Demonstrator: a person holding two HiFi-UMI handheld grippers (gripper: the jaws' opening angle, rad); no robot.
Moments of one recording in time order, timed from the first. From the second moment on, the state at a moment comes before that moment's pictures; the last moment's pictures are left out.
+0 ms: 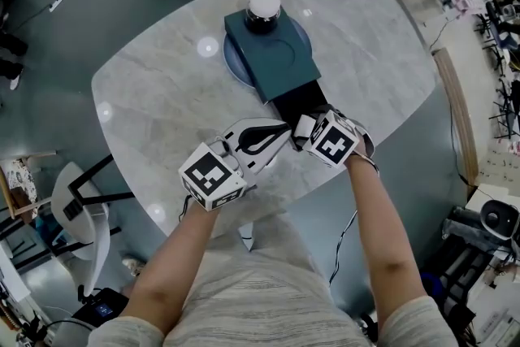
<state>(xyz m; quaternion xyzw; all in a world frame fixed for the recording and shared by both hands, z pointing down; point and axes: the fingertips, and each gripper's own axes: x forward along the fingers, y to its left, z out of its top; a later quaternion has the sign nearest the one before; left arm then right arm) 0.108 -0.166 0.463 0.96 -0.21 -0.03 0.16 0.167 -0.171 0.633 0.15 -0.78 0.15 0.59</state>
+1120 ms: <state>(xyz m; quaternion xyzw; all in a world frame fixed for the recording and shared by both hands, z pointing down) 0.099 -0.165 0.452 0.96 -0.21 -0.03 0.16 0.176 -0.190 0.618 0.23 -0.78 0.14 0.56</state>
